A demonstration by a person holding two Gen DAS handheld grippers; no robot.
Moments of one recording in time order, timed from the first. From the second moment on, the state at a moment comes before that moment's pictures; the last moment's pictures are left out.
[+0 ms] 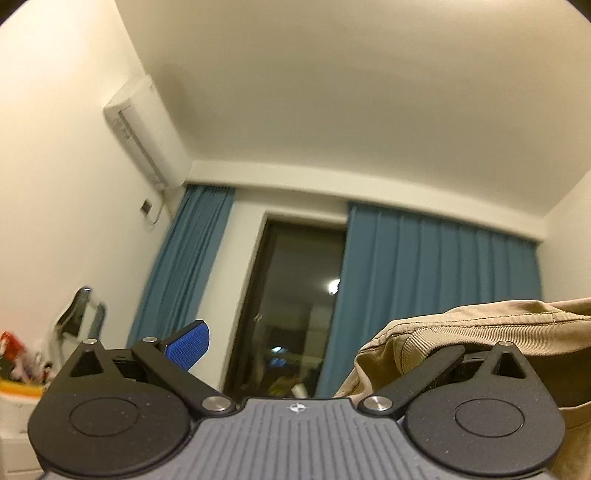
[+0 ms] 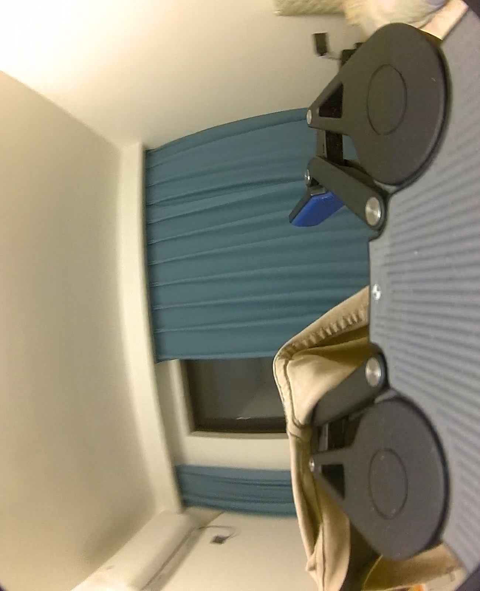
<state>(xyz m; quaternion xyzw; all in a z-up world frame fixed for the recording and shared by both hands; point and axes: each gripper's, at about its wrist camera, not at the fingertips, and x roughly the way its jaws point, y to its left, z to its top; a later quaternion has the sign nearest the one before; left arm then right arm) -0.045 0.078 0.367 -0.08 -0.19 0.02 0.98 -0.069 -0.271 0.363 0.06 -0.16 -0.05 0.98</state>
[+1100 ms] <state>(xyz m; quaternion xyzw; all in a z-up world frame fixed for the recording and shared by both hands) 0.540 -0.044 -0.090 0.00 0.31 -0.02 0.95 0.446 -0.361 -0.048 0.09 0.27 -0.11 0.95</state>
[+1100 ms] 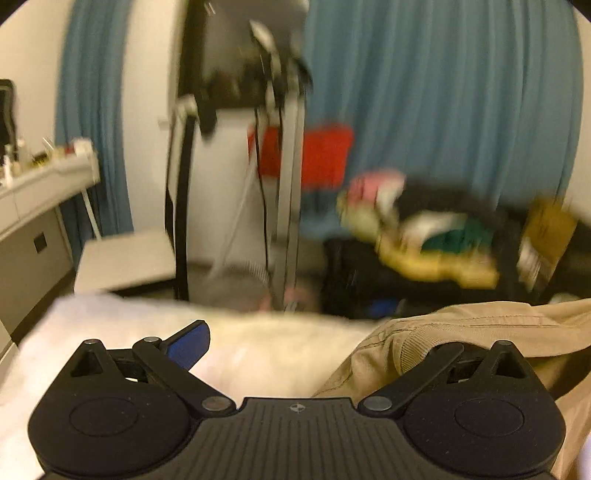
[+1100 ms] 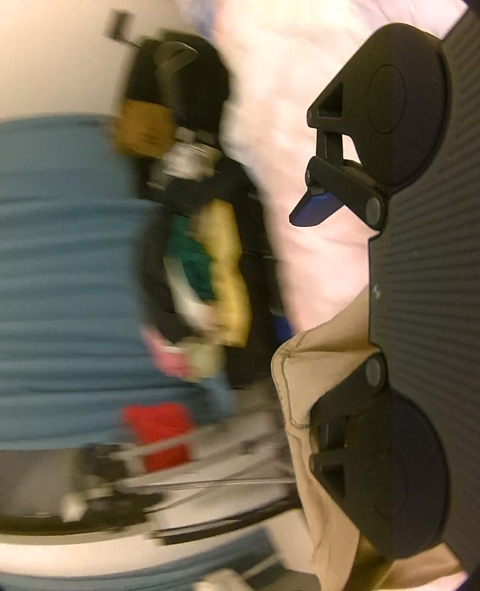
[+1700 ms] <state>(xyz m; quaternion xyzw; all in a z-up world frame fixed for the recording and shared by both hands) 0.534 -0.044 -0.083 0.06 0.43 -0.13 0.89 0.450 -0.307 -0.060 0.05 0.42 0.04 0.91</state>
